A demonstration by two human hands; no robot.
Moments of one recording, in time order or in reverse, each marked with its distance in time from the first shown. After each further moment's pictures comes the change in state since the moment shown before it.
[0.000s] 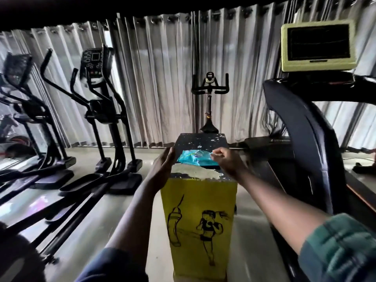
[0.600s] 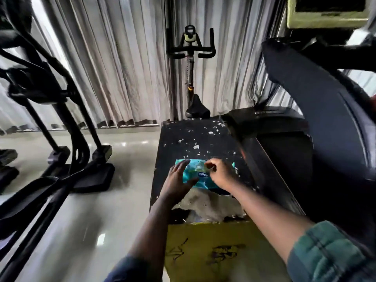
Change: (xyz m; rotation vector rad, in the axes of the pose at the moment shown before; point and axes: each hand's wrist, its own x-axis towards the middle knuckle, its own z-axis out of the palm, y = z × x) left_hand 0.229 -0.215 0.070 0.363 -0.260 -0.021; right_hand 0.233 0.116 0.136 -0.267 0.029 0.241
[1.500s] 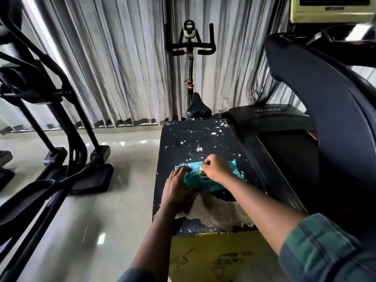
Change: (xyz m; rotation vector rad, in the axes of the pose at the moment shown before) left_hand 0.012 -0.018 0.001 0.047 0.100 0.091; right_hand 0.036 -0.033 0.008 -0.064 -0.072 0.109
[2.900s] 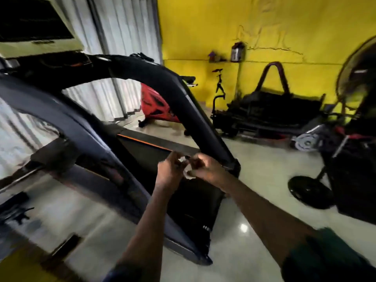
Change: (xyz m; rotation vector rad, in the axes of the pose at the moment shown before) left_hand -0.242 0.590 0.291 -0.486 -0.535 0.599; right_hand -0.524 0.434 -0.338 0.461 0.668 0.333
